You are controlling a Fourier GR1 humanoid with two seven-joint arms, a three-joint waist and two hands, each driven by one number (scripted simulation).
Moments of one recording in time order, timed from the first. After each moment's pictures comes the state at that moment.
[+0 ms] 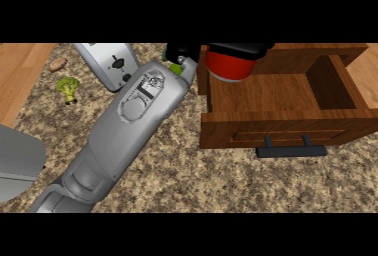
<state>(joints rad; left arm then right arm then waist) -1.16 0.00 -0.21 -1.00 0.10 0.49 0.27 0.27 -0.05 -0.31 -2.17 -0.14 0.22 0.10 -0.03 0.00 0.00</state>
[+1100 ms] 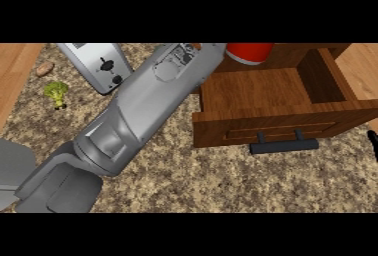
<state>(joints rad) -1.49 0.00 -0.36 -0.50 0.36 0.57 0.12 0.22 -0.03 -0.26 -2.15 -0.09 0.22 0.10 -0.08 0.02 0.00</state>
